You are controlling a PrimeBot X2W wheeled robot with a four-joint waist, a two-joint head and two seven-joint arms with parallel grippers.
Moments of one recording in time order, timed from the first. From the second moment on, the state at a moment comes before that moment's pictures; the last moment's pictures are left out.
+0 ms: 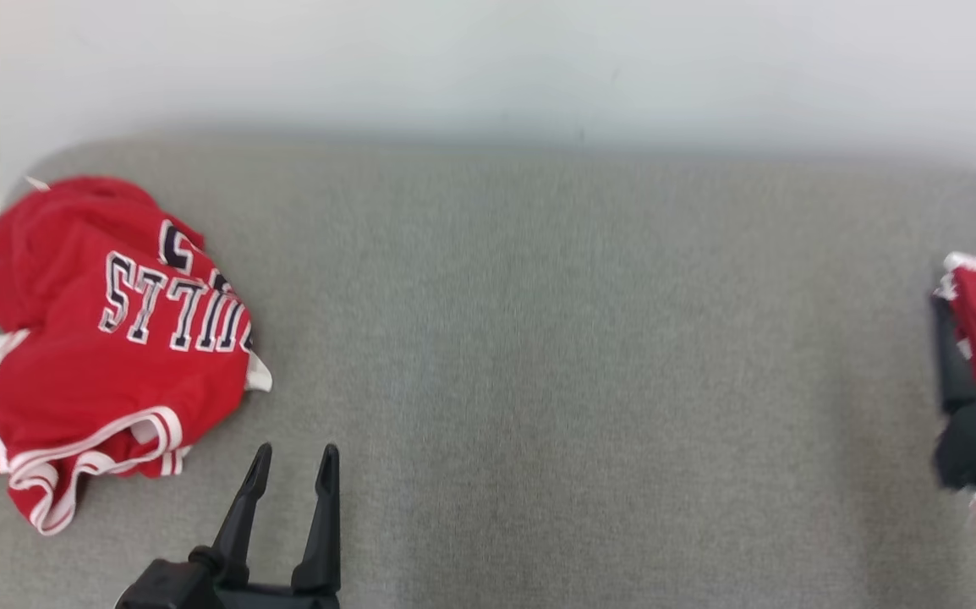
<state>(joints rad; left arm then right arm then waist) -0.03 0.07 -0.16 0.06 -0.35 -0.13 -0.26 -0.31 -0.42 -0.13 0.21 0.10 0.13 0.14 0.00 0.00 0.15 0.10</state>
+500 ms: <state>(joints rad) 0.03 0.07 -0.15 0.10 -0.28 -0.13 -0.26 -0.02 -0.09 -0.19 0.08 0.23 0.13 0.03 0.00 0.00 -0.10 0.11</state>
